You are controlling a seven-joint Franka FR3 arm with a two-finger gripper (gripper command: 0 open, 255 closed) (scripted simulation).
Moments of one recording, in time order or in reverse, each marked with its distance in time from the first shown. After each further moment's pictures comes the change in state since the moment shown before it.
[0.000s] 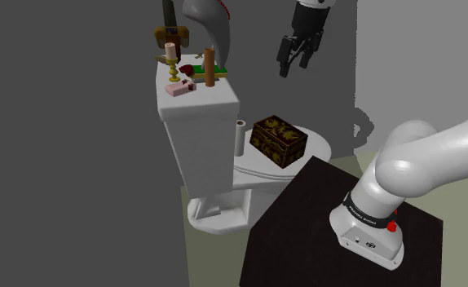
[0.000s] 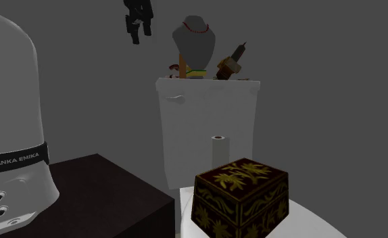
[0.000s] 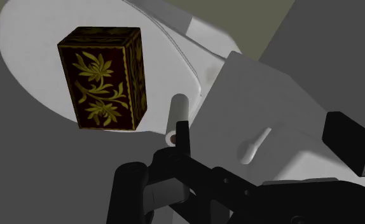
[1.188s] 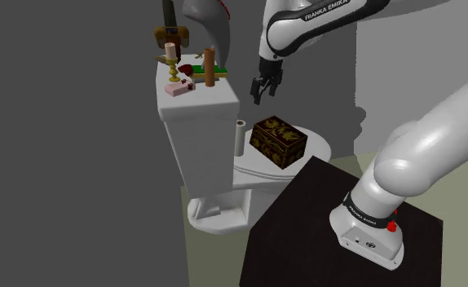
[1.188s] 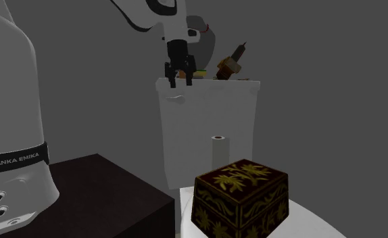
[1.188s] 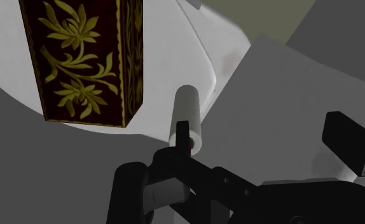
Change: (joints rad) arm -0.034 0.462 -0.126 -0.040 -0.045 0.456 -0.172
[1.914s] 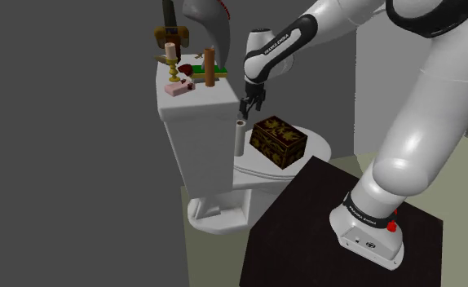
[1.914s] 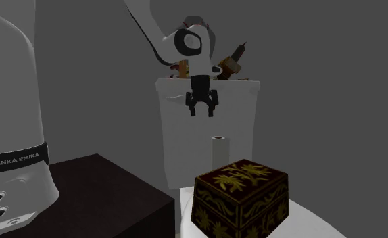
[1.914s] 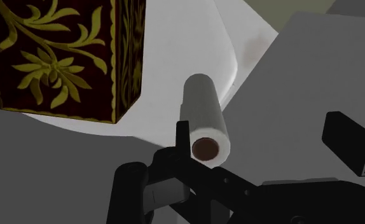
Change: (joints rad) arm -0.024 0.421 -0.048 0.156 0.041 0.231 -0.134
